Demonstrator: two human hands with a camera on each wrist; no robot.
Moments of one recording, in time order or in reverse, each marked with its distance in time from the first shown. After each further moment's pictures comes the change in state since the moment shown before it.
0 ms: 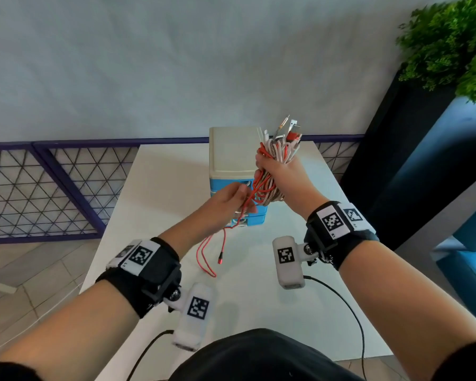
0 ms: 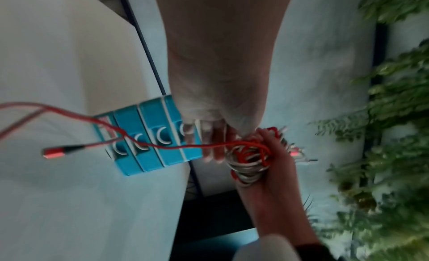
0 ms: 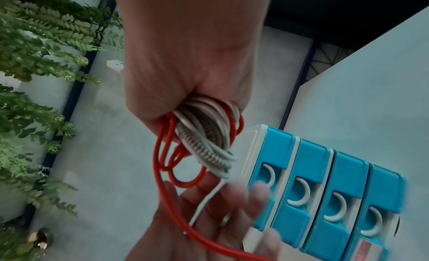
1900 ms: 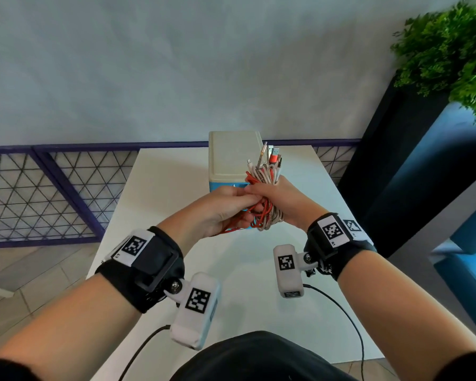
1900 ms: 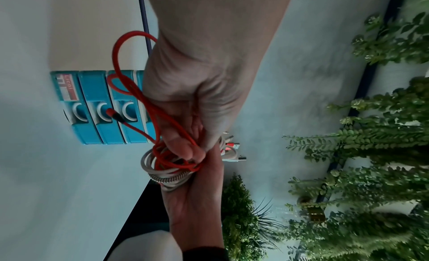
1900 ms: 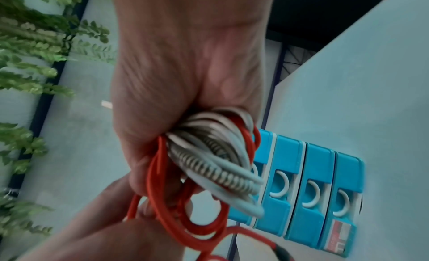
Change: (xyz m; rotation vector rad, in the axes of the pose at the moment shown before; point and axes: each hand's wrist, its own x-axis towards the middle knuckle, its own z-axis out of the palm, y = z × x) left_hand 0.000 0.039 0.010 -0.289 0.031 -0.315; right_hand -0.023 0.006 -0.004 -0.075 -0.330 0.184
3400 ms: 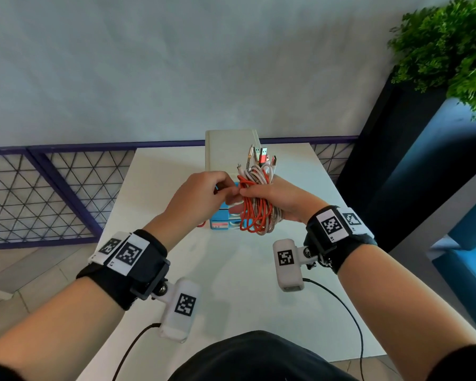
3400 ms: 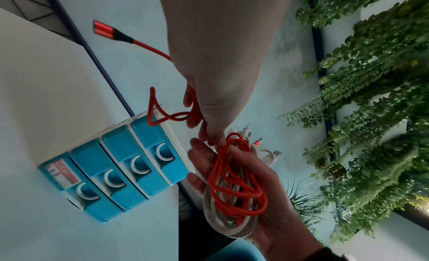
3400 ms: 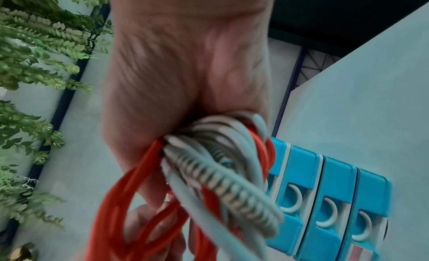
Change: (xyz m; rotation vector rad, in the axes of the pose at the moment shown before) left_hand 0.012 -0.007 -0.042 0.918 0.332 0.514; right_hand 0.003 -0.007 -0.004 0.014 -0.160 0.117
